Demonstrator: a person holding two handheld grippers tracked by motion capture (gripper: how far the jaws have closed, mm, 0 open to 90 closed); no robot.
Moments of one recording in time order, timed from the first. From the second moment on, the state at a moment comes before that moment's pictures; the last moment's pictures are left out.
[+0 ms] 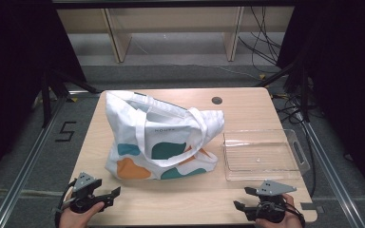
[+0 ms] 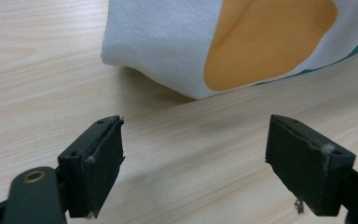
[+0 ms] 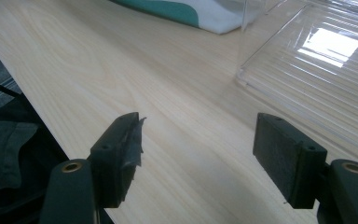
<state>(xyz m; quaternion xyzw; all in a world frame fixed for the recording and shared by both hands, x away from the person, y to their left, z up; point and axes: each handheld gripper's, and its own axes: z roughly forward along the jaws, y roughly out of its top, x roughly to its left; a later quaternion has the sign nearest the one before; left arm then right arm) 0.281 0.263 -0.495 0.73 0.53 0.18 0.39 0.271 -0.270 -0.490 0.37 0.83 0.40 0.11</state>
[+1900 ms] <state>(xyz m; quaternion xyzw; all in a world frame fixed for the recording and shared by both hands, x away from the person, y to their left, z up) 0.336 0.220 -0.383 0.77 0.37 0.27 0.45 0.273 -0.270 -0.486 0.37 0.82 0.42 0.10</state>
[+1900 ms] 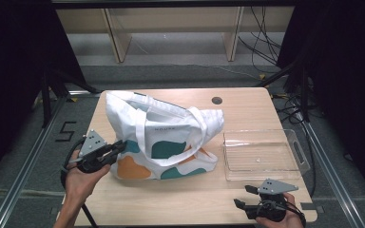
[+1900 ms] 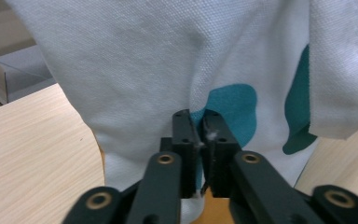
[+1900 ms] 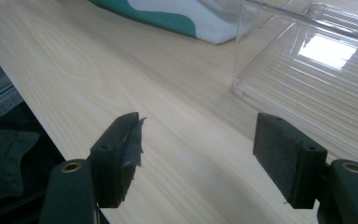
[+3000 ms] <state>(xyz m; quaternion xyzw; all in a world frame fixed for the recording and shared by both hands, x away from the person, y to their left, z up) 0.332 0.219 -0.419 0.79 0.34 0.25 0.44 0.279 -0.244 -0.434 0.36 0.80 0.47 0.13</state>
